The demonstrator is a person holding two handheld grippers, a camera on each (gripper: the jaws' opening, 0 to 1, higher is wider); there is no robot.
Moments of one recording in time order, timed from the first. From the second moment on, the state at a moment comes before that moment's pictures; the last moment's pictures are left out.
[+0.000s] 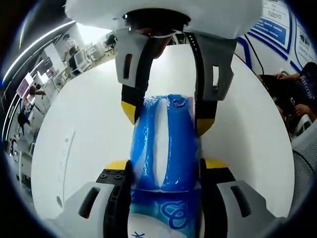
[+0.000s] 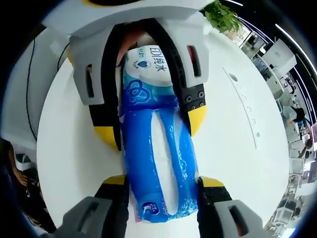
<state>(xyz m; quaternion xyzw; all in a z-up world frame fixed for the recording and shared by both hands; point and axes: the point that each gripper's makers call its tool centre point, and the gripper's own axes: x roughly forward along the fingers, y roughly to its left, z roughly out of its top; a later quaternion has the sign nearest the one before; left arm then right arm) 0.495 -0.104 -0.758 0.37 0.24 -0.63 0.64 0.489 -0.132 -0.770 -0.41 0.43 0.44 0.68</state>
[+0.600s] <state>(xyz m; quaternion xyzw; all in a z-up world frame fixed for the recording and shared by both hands) 0.501 -0.086 -0.733 0.36 0.24 -0.61 0.66 0.485 -0.121 -0.750 -0.41 0.42 0.43 0.68</state>
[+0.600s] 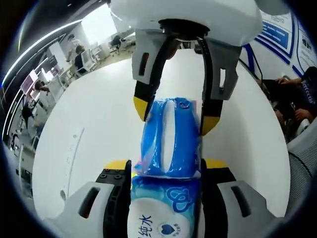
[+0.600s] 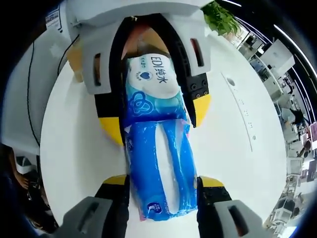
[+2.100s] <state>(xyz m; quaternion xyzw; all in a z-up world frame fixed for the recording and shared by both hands) 0.509 0.129 -0.637 0.22 0.23 -0.50 0.80 0.491 0.008 -0.643 -0.13 0.30 0.34 0.88</state>
